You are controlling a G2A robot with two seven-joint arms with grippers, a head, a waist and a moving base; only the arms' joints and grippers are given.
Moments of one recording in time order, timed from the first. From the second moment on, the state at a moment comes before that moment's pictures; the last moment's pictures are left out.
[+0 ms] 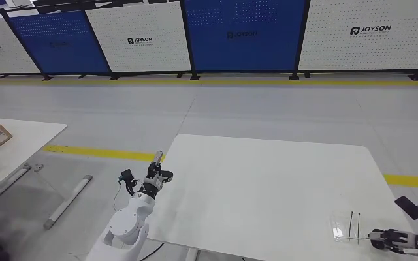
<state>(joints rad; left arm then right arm) 1.73 -1.15 -1.60 -1.80 -0.42 0.00 0.00 -1.43 -0.65 1.54 -1.44 0.02 0.03 1.28</state>
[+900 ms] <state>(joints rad) 1.73 -1.15 -1.60 -1.80 -0.42 0.00 0.00 -1.65 -0.65 1.81 -1.43 0.29 -0.16 1.21</state>
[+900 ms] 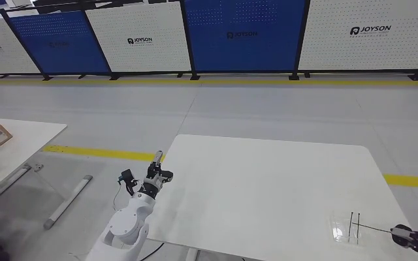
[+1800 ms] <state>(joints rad) 1.73 -1.15 -1.60 -1.80 -0.42 0.00 0.00 -1.65 -0.67 1.82 -1.61 0.38 -0.34 1.22</state>
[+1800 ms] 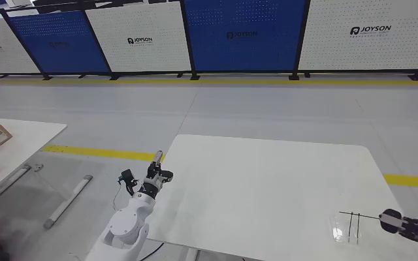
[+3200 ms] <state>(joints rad) 1.73 -1.15 -1.60 -1.80 -0.42 0.00 0.00 -1.45 -0.72 1.44 -1.82 0.22 -0.22 1.03</state>
